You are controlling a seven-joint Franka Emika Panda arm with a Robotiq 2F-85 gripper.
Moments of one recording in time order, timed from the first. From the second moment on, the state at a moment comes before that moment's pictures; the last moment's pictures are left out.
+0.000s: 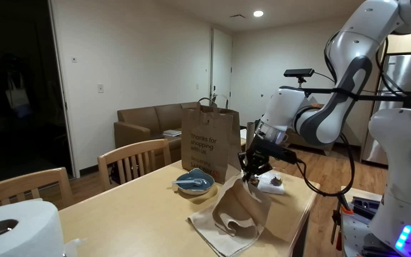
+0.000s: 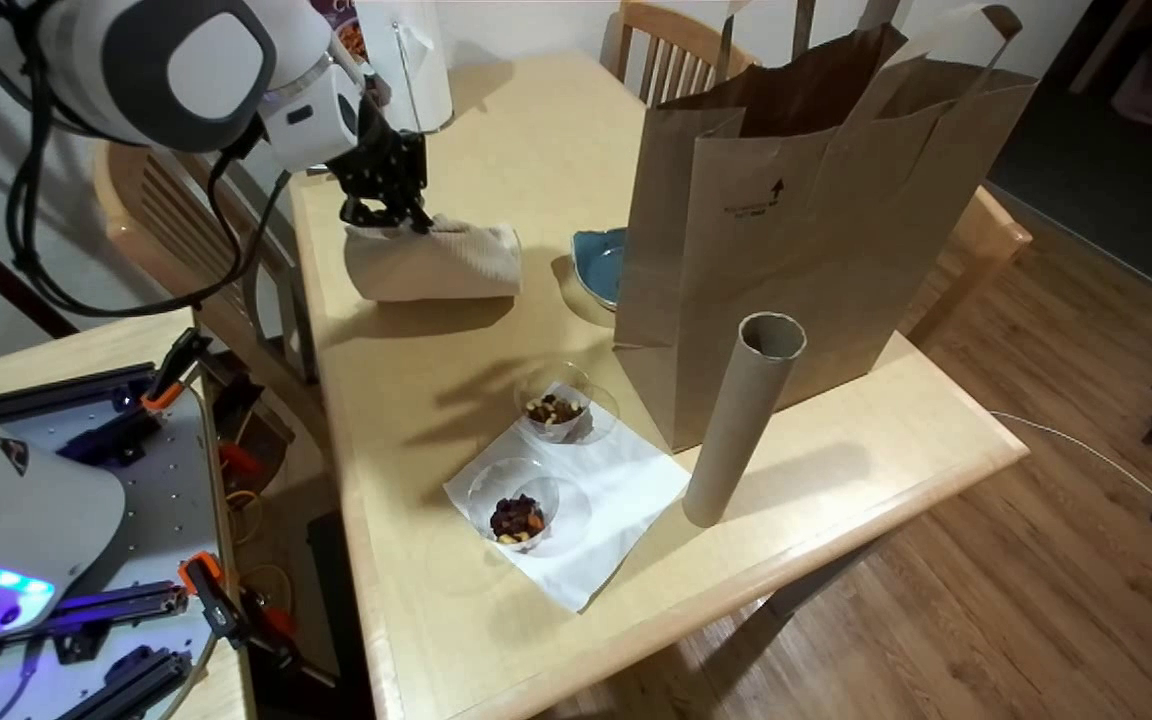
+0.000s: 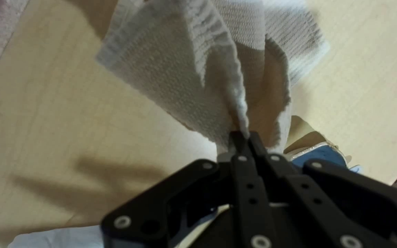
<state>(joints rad) 1.08 -0.11 -0.91 -2.77 -0.46 3.05 1.68</state>
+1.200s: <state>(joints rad) 1.07 -0.36 -1.45 -2.77 -0.62 2.81 1.41</state>
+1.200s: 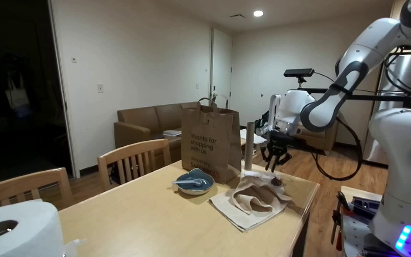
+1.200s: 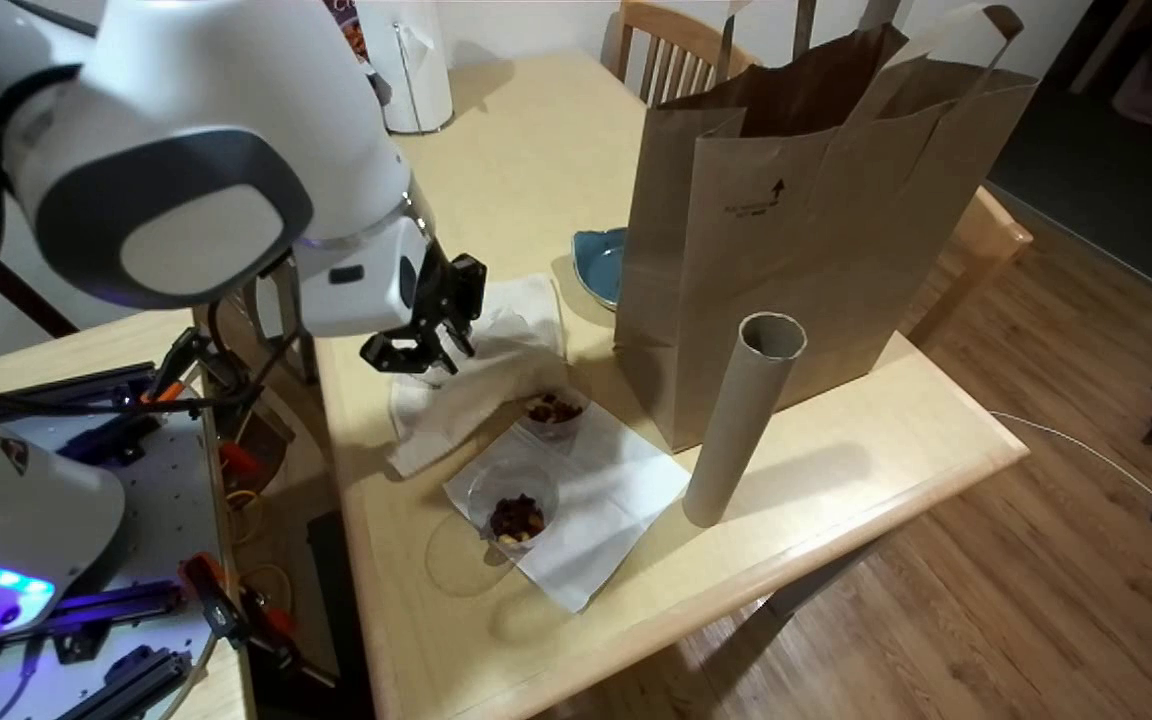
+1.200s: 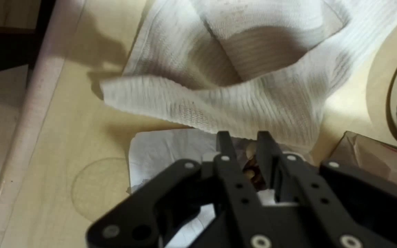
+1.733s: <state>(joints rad) 1.10 -0.53 -1.61 -2.77 -0.67 2.74 1.37</state>
